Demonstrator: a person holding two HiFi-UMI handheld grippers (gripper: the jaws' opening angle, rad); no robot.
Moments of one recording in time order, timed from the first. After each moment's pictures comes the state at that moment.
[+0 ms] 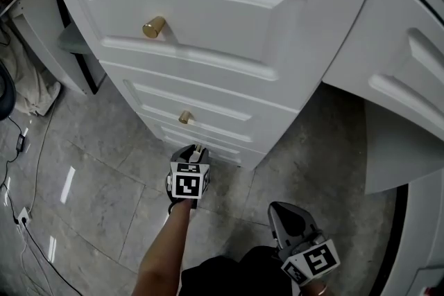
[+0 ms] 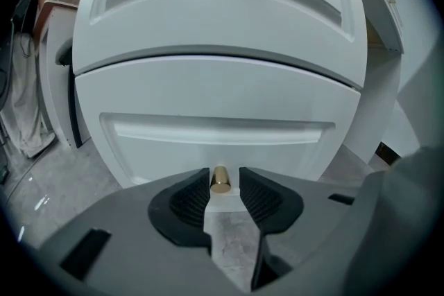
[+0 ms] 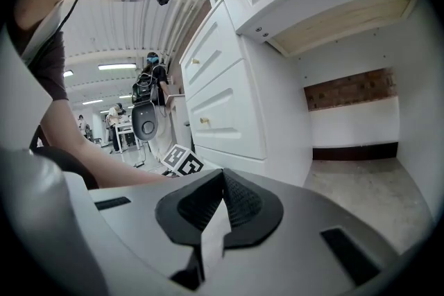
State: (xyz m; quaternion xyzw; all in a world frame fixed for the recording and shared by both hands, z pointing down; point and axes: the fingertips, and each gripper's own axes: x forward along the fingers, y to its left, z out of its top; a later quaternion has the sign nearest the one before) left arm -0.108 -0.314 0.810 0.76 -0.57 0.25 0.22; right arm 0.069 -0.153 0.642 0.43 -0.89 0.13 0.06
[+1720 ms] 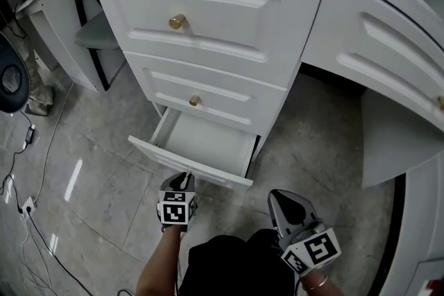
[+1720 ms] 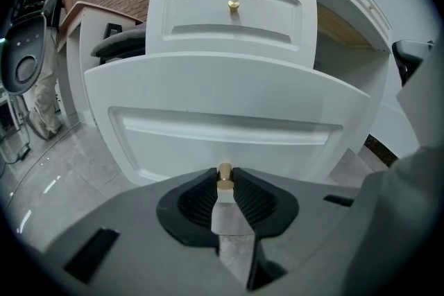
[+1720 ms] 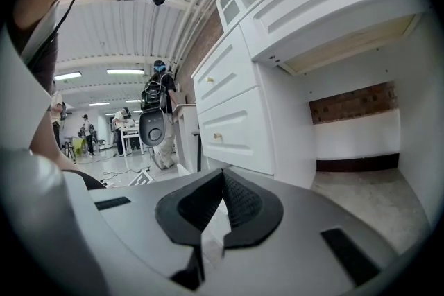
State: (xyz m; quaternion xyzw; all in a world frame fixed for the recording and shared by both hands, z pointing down) left arm -0.147 -0.173 0.812 0.73 -0.59 0.25 0.24; right arm 0.068 -0.112 0.603 0.42 -0.90 0.11 0.05
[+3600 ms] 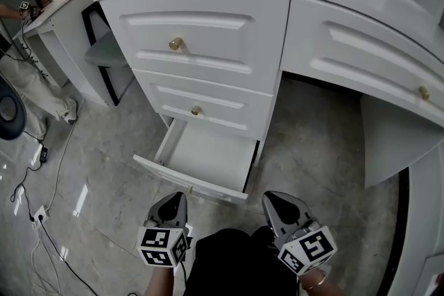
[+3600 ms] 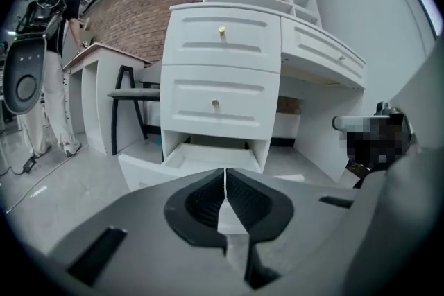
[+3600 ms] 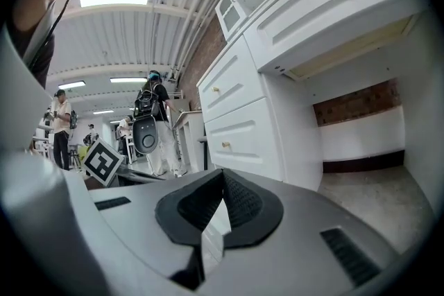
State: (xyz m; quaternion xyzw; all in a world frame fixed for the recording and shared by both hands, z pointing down) left arm -0.135 -0.092 0.644 0.76 -0.61 0.15 0.17; right arm 0.063 -0.094 0.579 0.40 -0.91 0.11 0.02
